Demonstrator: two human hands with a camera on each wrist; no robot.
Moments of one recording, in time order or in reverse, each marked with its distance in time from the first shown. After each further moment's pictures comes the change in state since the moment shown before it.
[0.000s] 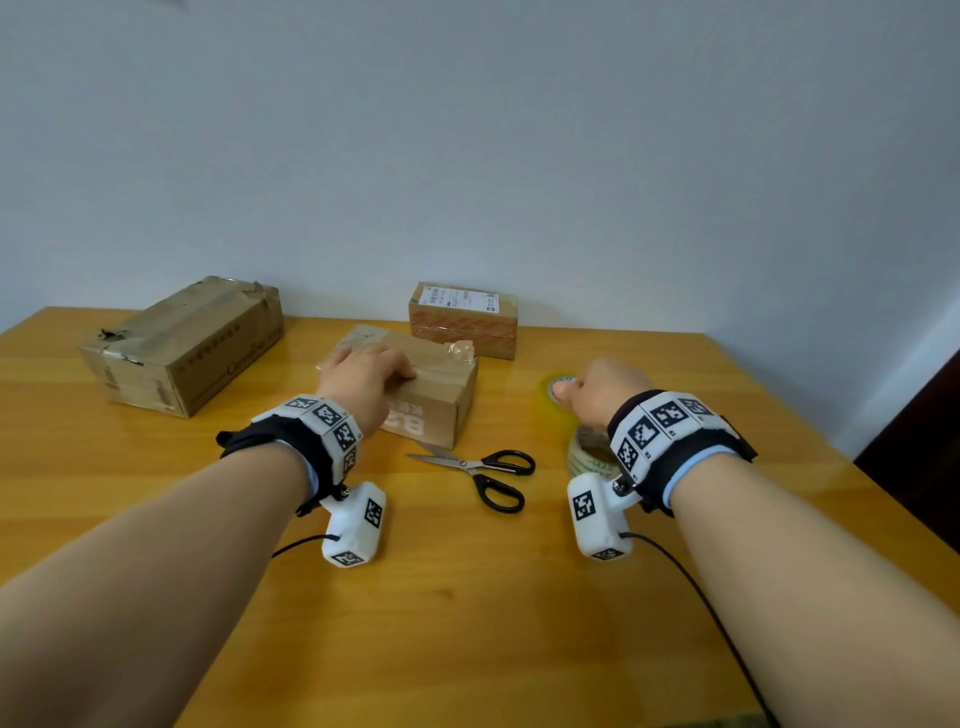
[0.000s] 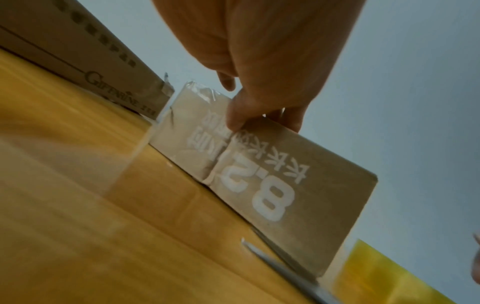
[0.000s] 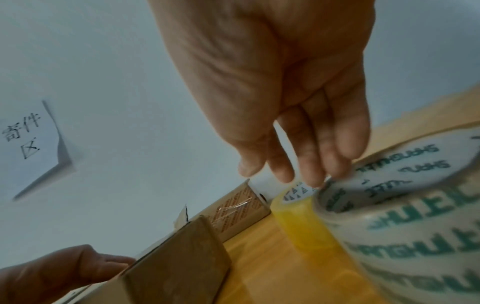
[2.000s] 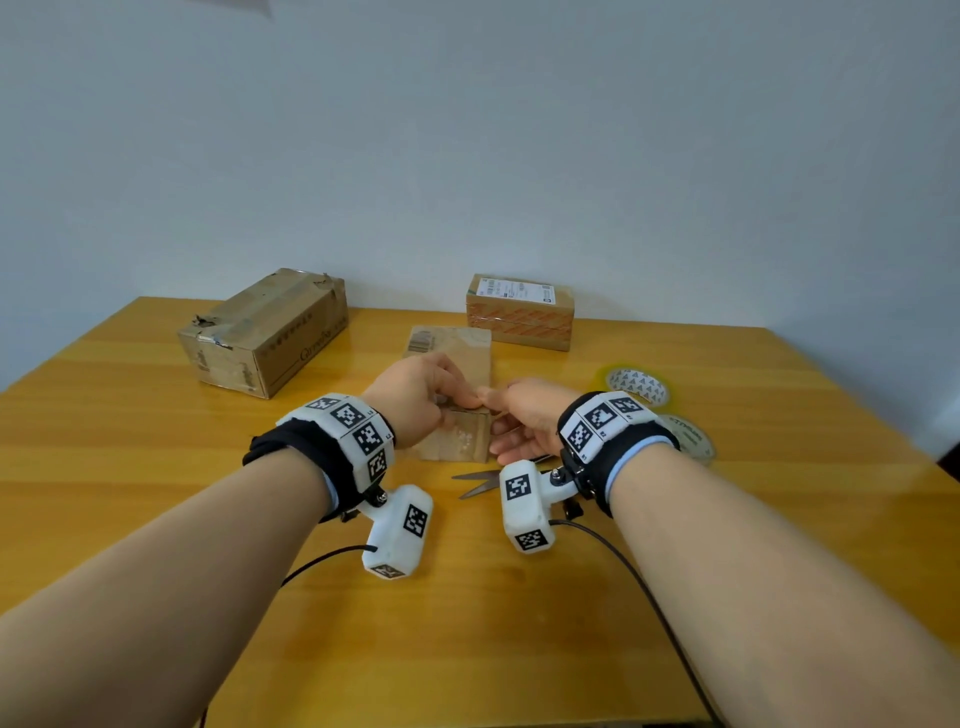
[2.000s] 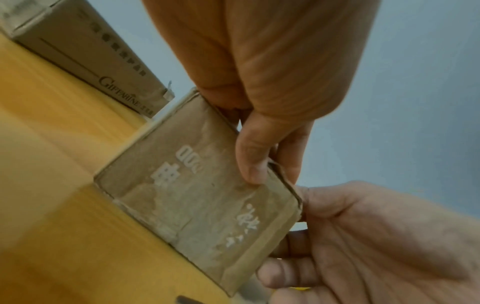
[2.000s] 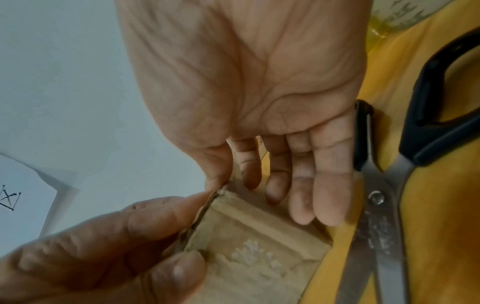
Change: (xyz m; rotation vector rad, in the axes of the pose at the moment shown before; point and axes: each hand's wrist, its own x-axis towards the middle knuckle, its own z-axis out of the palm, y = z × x) left_hand -0.041 -0.012 -0.022 -0.341 -0.151 0.088; right_hand -0.025 -0.110 0.061 0.887 -0.521 -0.009
